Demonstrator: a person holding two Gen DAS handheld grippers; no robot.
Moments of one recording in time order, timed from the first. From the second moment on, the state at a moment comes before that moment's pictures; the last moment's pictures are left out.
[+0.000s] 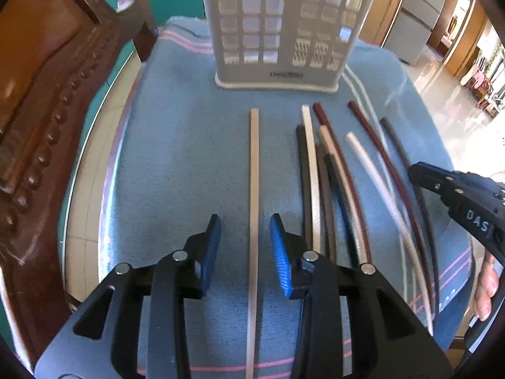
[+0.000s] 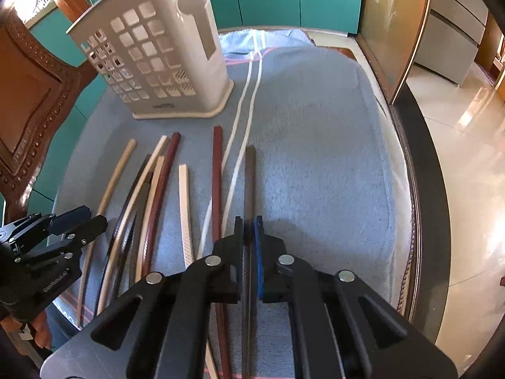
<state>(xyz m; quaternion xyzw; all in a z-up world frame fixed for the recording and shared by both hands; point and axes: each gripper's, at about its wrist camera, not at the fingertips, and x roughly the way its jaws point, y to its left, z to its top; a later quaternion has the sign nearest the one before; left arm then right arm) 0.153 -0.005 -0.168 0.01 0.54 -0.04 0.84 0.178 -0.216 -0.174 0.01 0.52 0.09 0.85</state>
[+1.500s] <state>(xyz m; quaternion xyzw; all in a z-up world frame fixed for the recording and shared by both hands) 0.191 -0.026 -0.172 0.01 0.53 -0.02 0.85 0.183 -0.202 -0.178 -0.06 0.51 0.08 0.85</state>
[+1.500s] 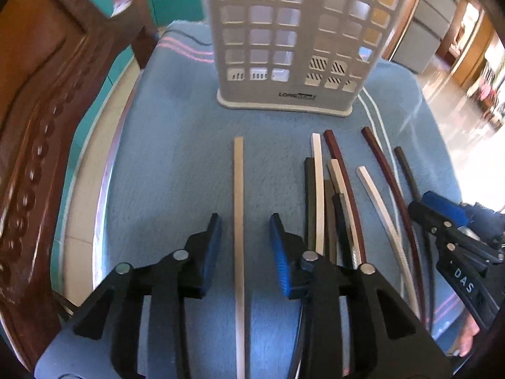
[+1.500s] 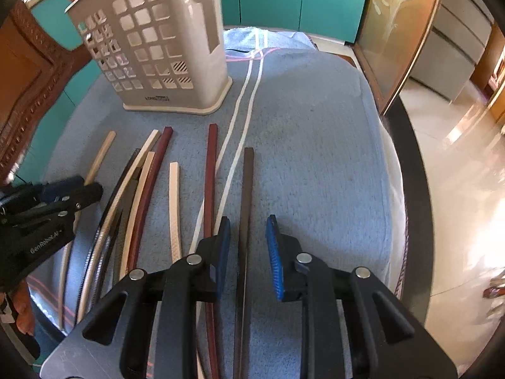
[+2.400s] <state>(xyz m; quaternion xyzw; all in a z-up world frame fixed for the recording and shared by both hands) 0.146 0.003 -0.055 -0.06 0.43 -0.06 0.90 0.124 -0.218 -0.038 -0.03 0.35 0.15 0.92</state>
